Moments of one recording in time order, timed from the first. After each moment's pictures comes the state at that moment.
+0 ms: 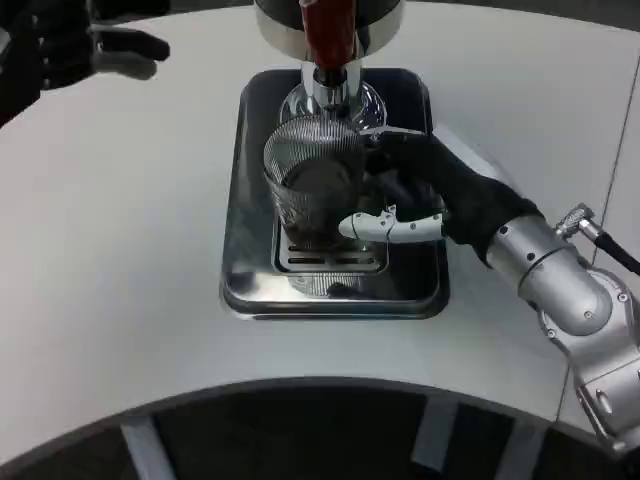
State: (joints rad) left arm -0.92 0.78 0.30 0.78 -0.34 -0.34 -1.04; right arm -0.76 -0.30 0.17 0.27 -0.33 0.09 0.23
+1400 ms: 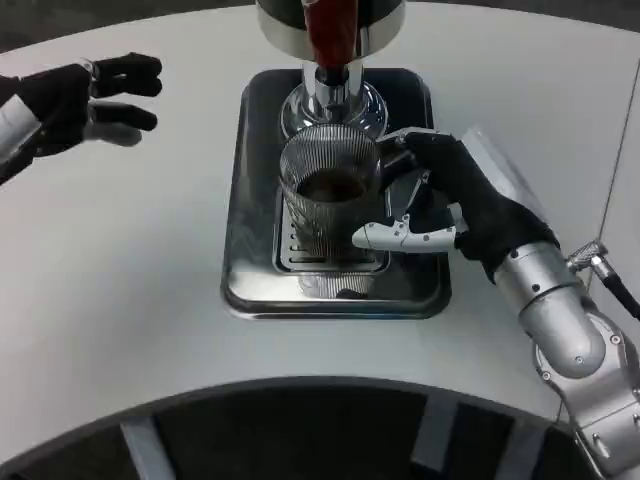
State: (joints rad) left arm -0.77 0.79 0.29 0.75 -0.26 -0.44 -0.99; right arm -0.66 -0.27 0.17 0.24 -0.37 0.02 0.01
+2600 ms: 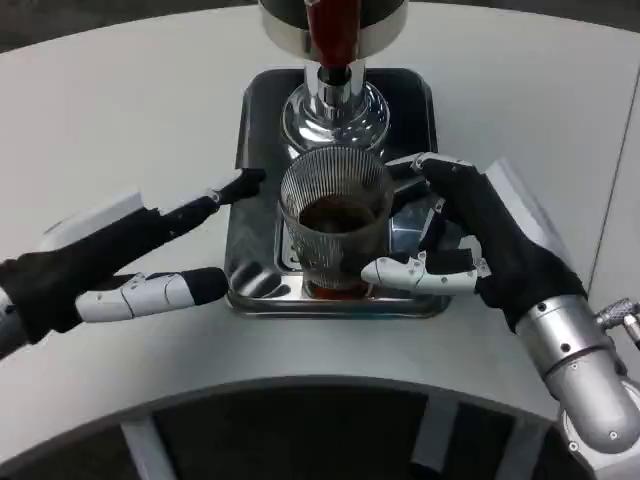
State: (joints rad) left arm -0.46 0.73 0.10 0.37 -0.06 -0.59 -0.75; right arm -0.42 -0.24 0.15 -0.09 -0.37 0.07 0.03
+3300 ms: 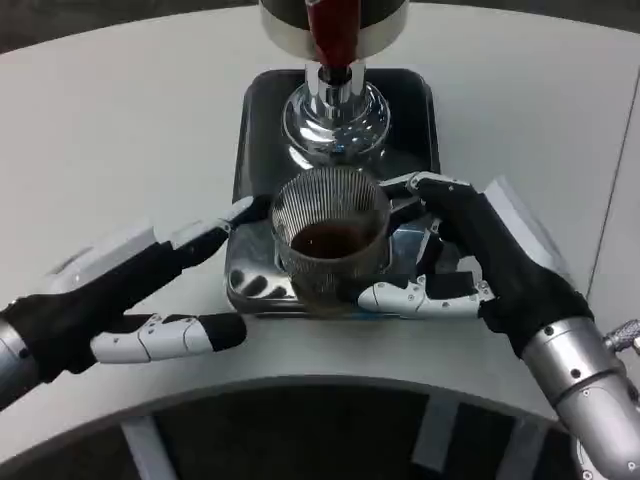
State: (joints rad) left arm -0.33 0.71 0.09 0.25 0.01 -0.63 -0.62; right arm -0.33 -0.25 0.16 -0.23 -0.37 0.11 0.09
